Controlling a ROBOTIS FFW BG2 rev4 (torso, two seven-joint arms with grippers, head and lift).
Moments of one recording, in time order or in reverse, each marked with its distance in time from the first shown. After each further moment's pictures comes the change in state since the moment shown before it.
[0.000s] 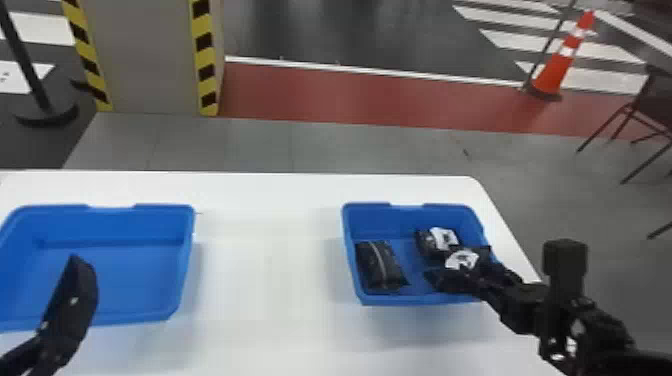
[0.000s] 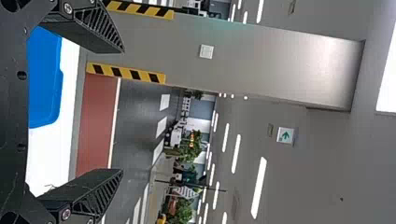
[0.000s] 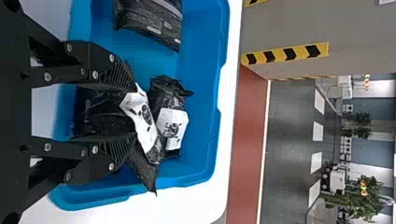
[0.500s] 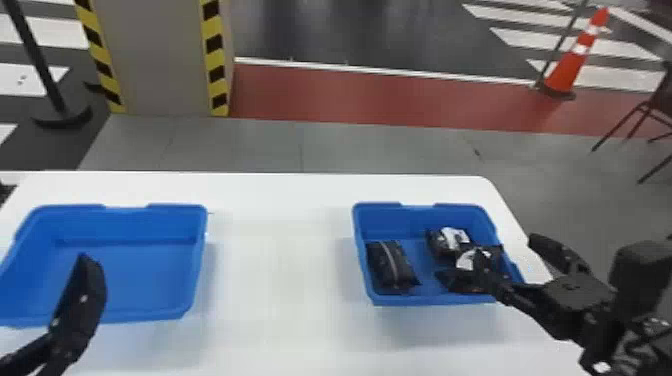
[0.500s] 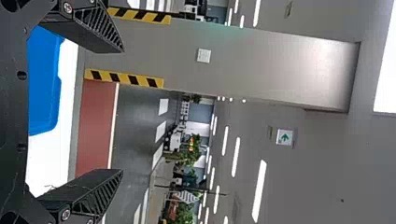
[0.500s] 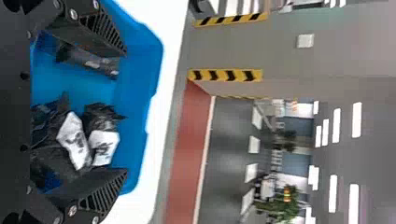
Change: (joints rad) left arm 0.004 -0.019 0.018 -0.003 -0.019 -0.005 0.000; right arm 0.224 0.062 -0.034 -0.332 -0.116 -0.191 0.005
